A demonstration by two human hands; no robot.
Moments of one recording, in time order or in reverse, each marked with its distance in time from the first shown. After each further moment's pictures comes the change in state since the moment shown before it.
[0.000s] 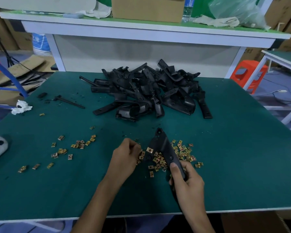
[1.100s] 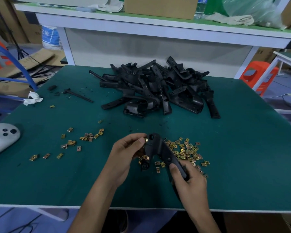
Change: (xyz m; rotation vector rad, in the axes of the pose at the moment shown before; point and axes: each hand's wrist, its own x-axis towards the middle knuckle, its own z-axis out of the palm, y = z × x) left_hand -0.022 0.015 -0.026 -0.896 -0.156 -0.142; right_hand -0.003 0.005 0.002 -0.191 -0.074 -0.139
